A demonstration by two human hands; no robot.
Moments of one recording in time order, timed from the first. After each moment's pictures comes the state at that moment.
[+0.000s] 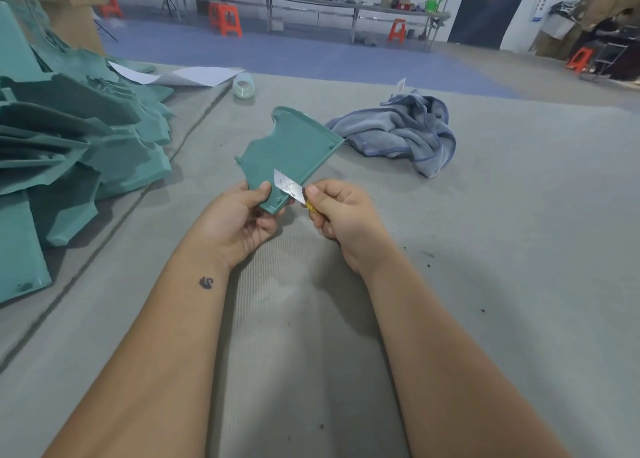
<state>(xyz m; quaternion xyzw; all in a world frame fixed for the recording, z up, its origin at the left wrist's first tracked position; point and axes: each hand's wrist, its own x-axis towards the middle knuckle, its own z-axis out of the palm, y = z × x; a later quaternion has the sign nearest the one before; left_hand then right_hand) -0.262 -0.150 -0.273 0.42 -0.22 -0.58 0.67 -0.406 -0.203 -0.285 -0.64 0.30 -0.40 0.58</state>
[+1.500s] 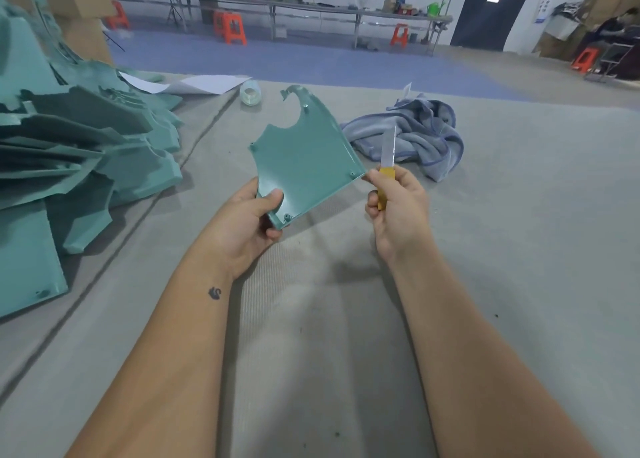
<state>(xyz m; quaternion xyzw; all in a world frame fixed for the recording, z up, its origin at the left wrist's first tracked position) -0.256 -0.146 -0.276 0.46 -0.32 -0.52 0.64 -0.425 -0.234 -0.281 -0.40 0.35 -0.59 0.61</state>
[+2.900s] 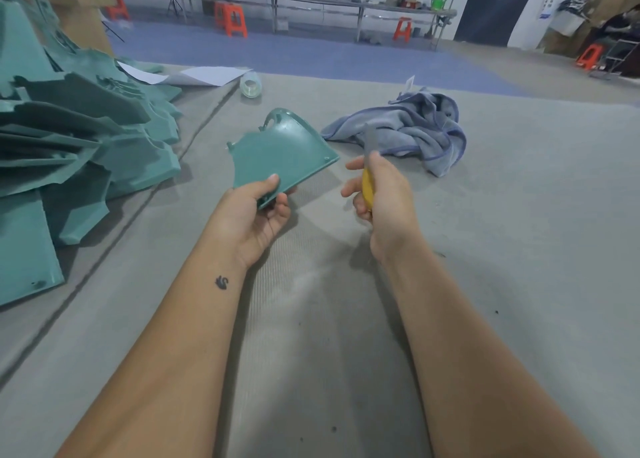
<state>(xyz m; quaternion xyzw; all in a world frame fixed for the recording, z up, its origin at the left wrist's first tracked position) -0.265 -0.151 -0.271 0.40 -0.14 -0.55 0.72 -0.416 -0.216 -0.271 -0.53 0.39 -0.51 0.56</state>
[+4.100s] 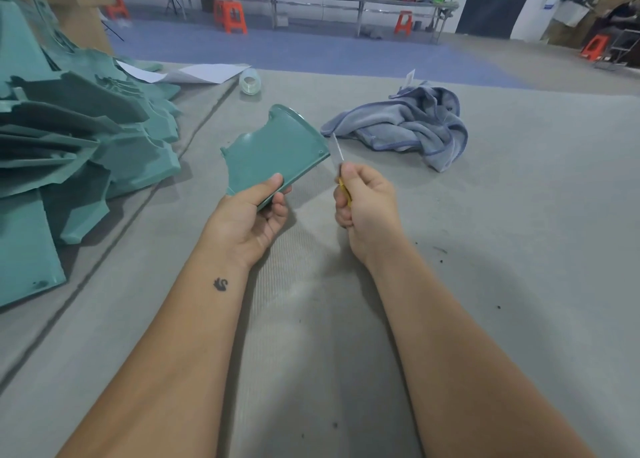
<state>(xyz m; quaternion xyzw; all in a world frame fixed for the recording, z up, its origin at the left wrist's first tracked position) -0.268 -0.148 -0.273 0.40 -0.13 -0.54 0.73 -0.398 -0.215 -0.287 -0.46 0.33 -0.52 0.65</state>
